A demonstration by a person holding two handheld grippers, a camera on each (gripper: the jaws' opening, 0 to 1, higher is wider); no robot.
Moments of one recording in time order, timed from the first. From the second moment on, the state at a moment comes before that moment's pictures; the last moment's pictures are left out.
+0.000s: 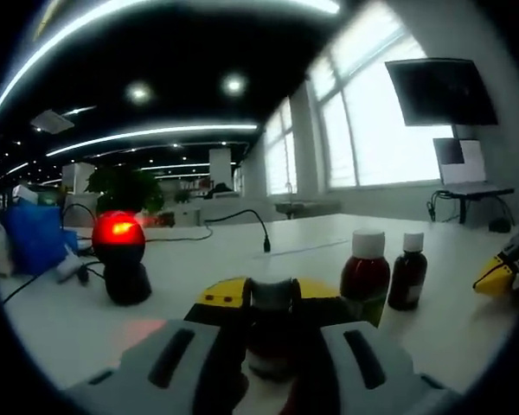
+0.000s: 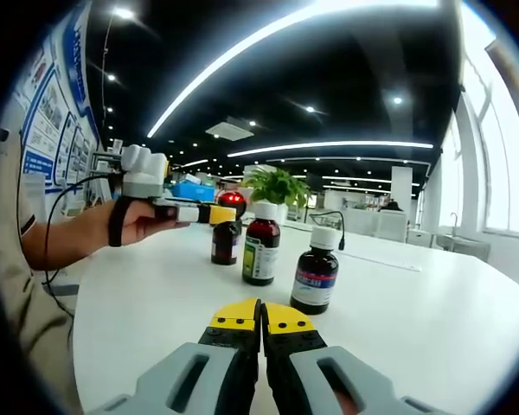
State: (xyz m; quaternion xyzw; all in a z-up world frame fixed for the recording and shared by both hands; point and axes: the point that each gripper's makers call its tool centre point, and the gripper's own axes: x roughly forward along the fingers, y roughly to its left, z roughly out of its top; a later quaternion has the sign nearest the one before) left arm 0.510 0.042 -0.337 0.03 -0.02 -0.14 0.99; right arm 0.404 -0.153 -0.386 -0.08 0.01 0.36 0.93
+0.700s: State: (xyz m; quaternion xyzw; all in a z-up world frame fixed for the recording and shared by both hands) left arm 0.513 0.038 -0.338 0.02 -0.02 -0.26 0.97; right arm 0.407 -0.155 -0.386 -0.08 0.01 0.36 0.93
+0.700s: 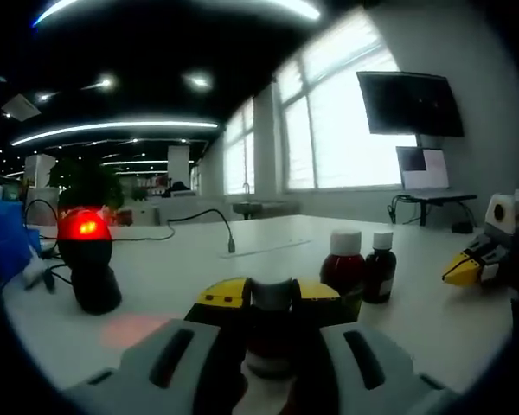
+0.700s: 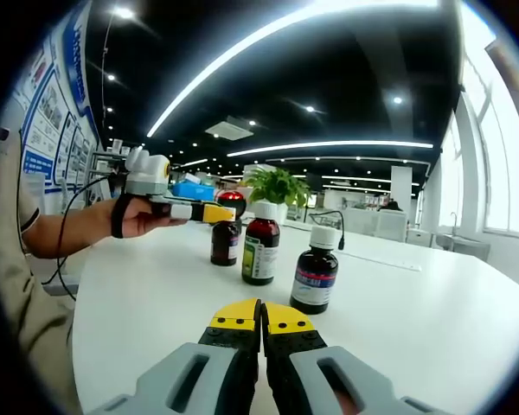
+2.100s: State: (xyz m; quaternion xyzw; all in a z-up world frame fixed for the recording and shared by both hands) left arm 0.498 0.040 -0.333 0.00 -0.02 -0.31 0.95; right arm 0.404 -0.152 -0.388 -0.09 0.01 0.36 0.93
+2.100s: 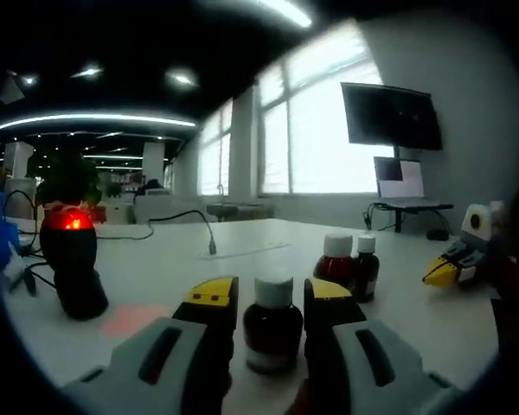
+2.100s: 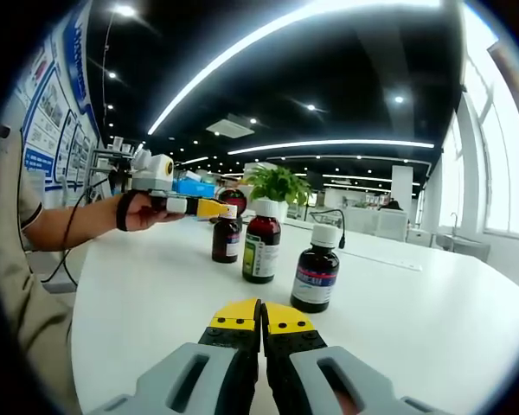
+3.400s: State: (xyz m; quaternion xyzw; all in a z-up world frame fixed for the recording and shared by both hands) left arm 0.509 0.041 -0.341 0.03 -0.03 -0.15 0.99; right arm 0.401 -0.150 -0.387 -0.09 0.01 0.36 0.93
